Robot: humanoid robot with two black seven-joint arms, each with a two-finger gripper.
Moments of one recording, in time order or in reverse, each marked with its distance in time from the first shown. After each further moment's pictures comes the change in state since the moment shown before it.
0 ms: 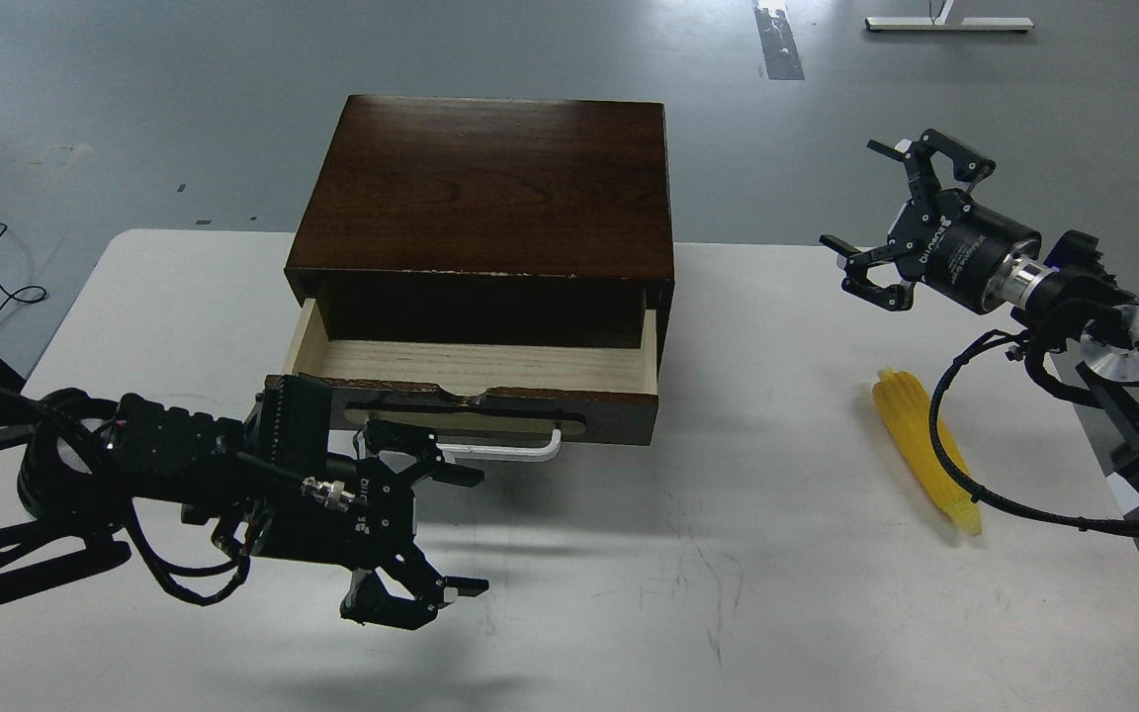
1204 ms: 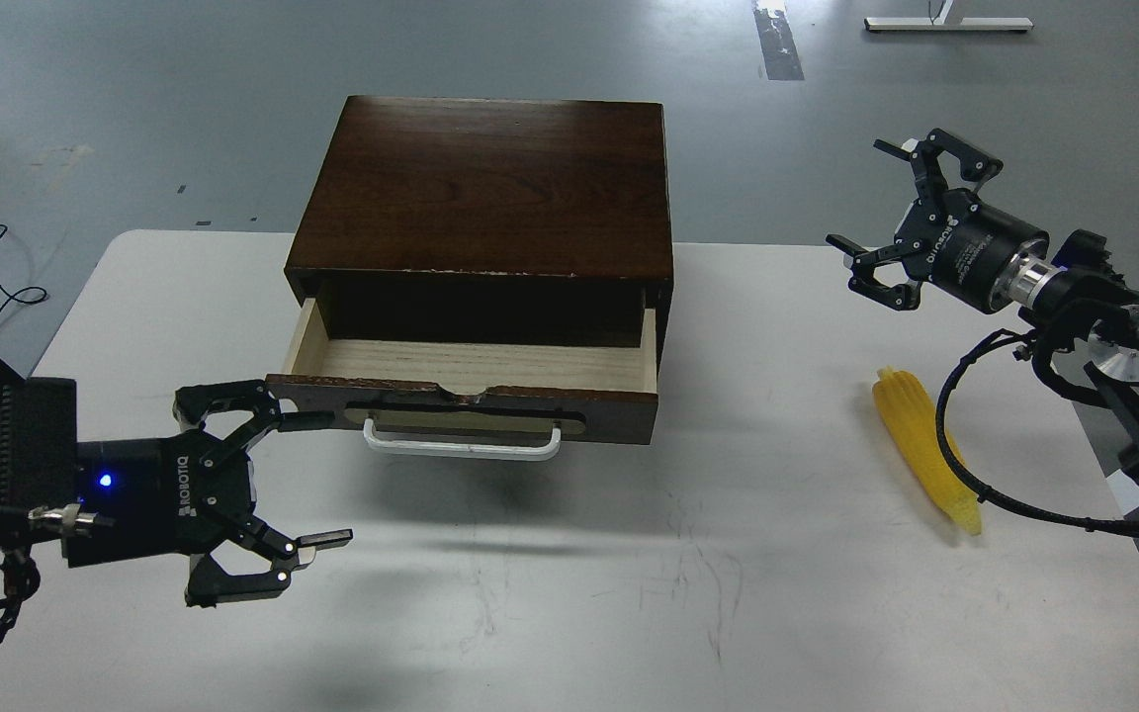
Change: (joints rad) left arm 0.166 0.413 -0.006 -0.022 -0.010 0.528 0.000; right arm -0.002 -0.011 0.000 0.001 0.000 0.000 0.000
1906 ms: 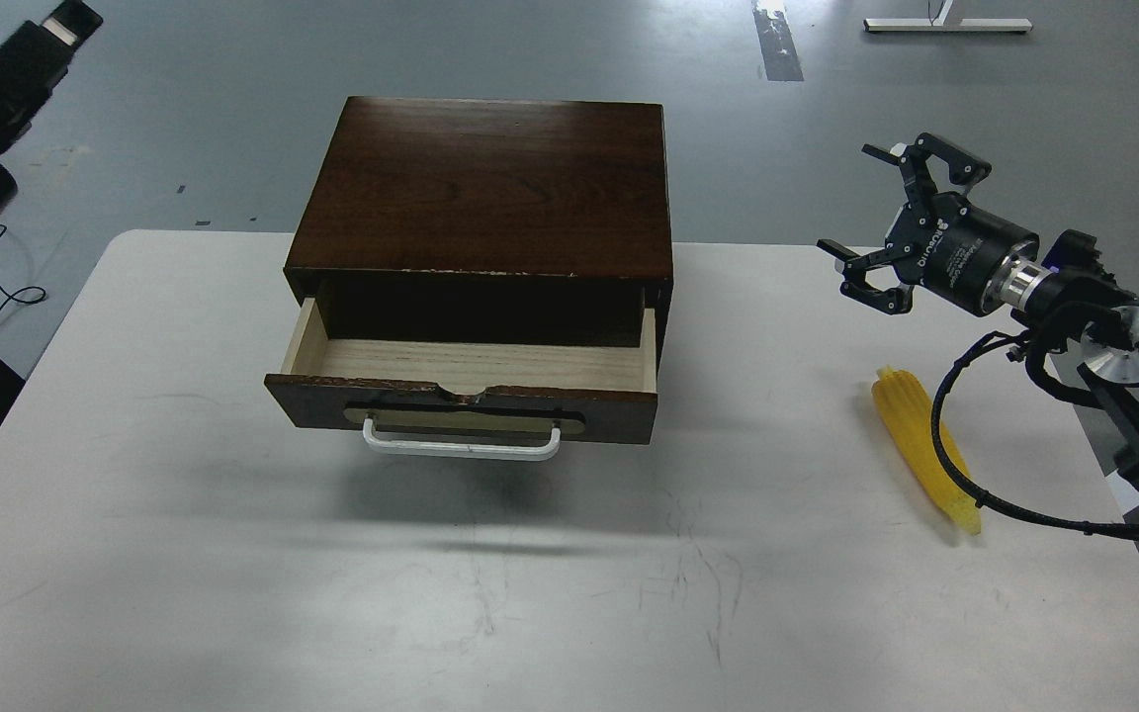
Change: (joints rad) left arm -0.135 -0.257 -0.269 0.570 -1.632 -0.267 0.001; right arm 0.000 -0.018 -0.032 0.041 -0.028 0.000 0.001
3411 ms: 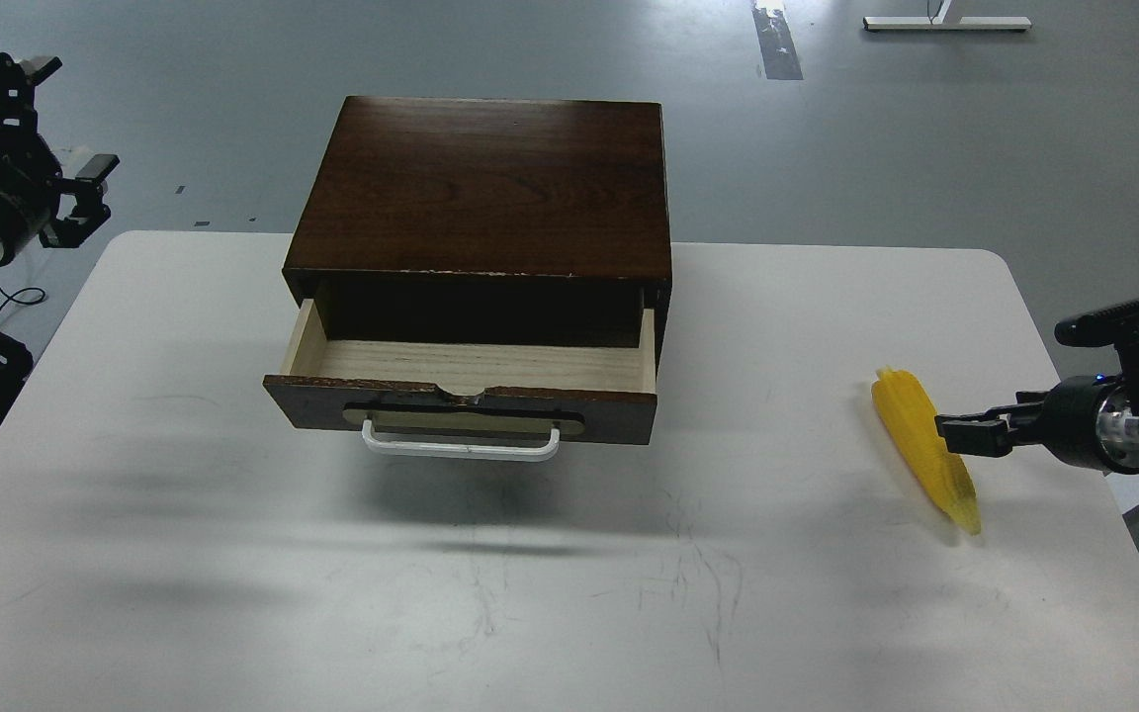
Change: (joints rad) left arm 0.026 -0.219 -0.031 0.379 -0.574 -0.403 0.167; right arm -0.023 -0.455 -0.492 0.457 -1.615 -0.045 0.253
